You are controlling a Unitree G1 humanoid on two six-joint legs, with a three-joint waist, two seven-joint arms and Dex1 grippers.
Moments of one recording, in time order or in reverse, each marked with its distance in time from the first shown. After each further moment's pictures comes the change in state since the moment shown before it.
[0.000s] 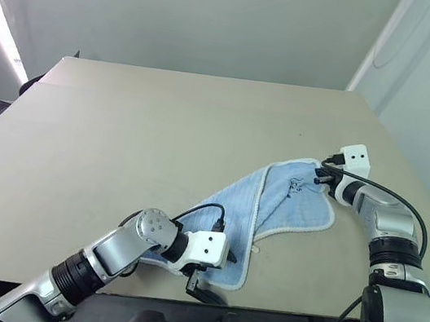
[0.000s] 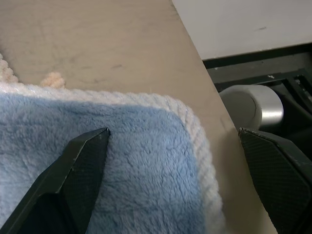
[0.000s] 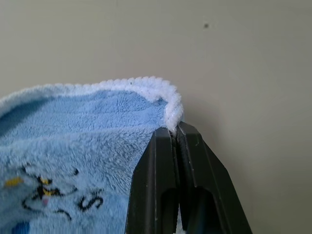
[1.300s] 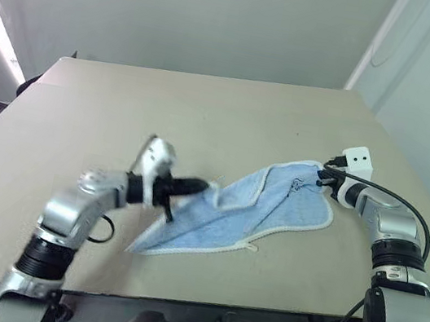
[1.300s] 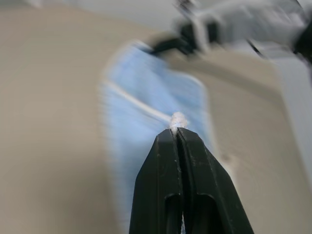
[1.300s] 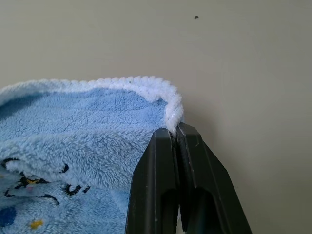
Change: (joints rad) left arm -0.028 0.022 0.720 0.037 -0.449 0.305 0.209; right arm -0.004 -0.013 -0.004 0.017 0.002 -0.027 0.003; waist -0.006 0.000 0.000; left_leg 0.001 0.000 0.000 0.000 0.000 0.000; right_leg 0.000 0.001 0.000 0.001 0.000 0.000
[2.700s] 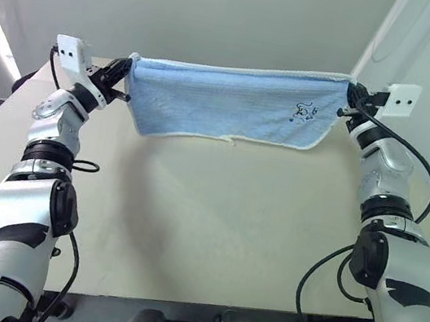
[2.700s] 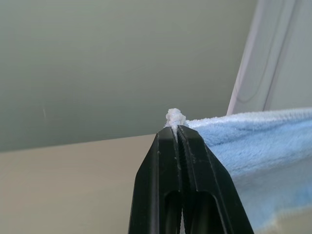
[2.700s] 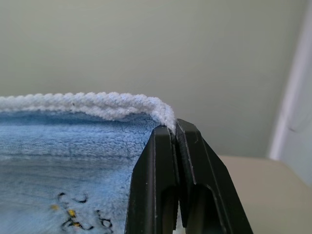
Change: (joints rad) left arm -0.622 0.047 0.248 1.237 0.185 -0.820 0.062; right arm -0.319 0.088 -0.194 0.388 0.120 -0.725 0.016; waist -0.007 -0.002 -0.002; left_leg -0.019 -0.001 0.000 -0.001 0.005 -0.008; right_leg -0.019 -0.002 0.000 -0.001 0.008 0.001
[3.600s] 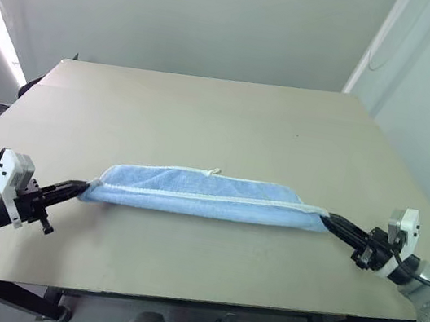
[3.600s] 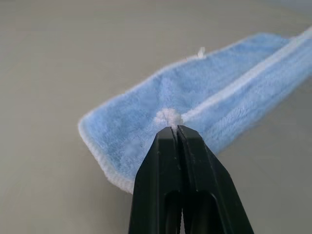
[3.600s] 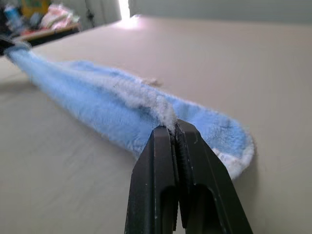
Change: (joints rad) left arm 1.144 0.243 0.095 -1.076 -0.241 0.463 -0.290; right arm 1.106 -0.258 -0.023 -1.157 0.397 0.640 0.557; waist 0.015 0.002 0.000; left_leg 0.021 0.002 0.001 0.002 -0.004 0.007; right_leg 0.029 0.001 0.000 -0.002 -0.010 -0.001
